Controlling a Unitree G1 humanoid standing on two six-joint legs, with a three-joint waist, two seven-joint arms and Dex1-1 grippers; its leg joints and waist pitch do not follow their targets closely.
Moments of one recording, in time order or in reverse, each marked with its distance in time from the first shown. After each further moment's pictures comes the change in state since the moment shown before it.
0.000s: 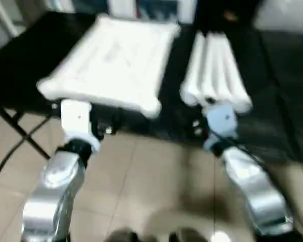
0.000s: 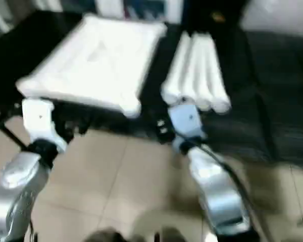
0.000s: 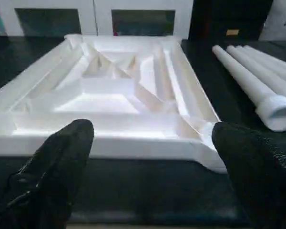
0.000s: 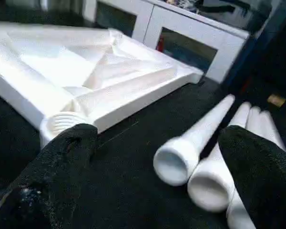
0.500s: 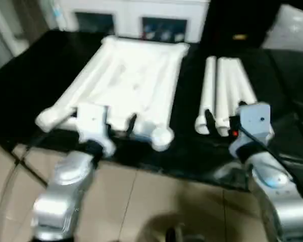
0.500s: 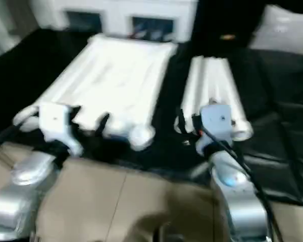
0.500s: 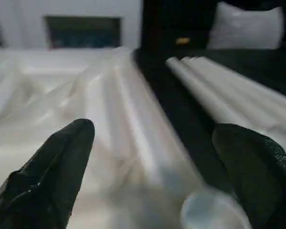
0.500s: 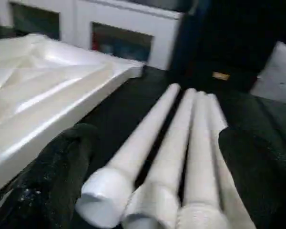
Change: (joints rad) left arm -0.006 -0.028 -0.085 0.030 -0.020 -0.010 -0.046; right arm 0.100 0.059 -0.155 -0.163 0.098 0.132 -0.011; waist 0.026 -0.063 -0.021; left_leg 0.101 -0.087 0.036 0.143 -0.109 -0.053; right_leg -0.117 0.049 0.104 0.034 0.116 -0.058
